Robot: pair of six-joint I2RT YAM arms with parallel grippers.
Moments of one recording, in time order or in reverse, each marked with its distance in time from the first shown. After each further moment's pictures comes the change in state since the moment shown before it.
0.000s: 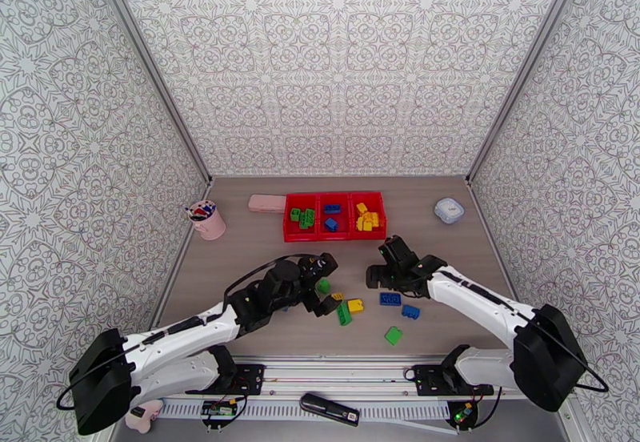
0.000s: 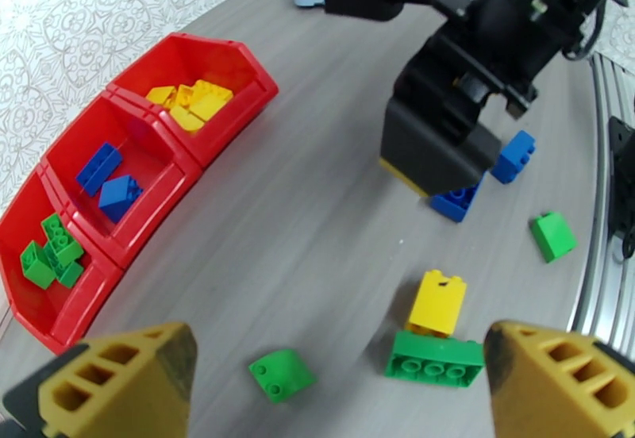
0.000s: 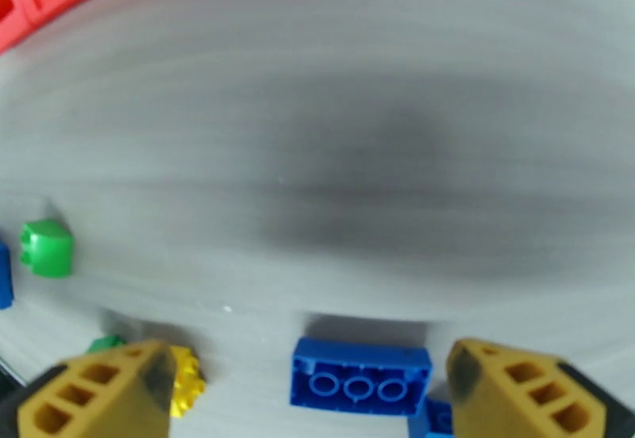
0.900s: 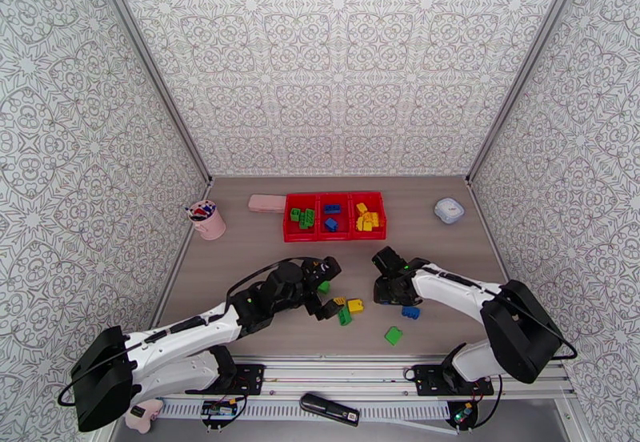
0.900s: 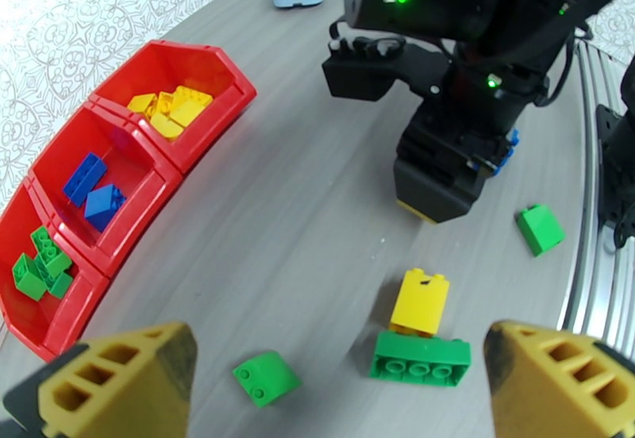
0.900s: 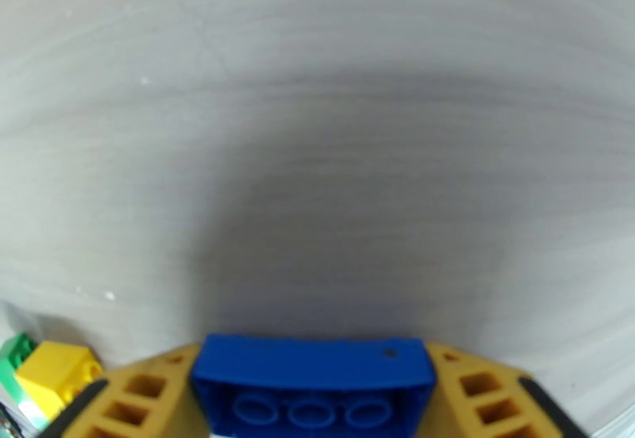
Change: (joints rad) left arm -0.020 0.007 0.000 0.005 0.004 0.003; right arm 0.000 0.125 -0.048 -0.009 -0.007 0.046
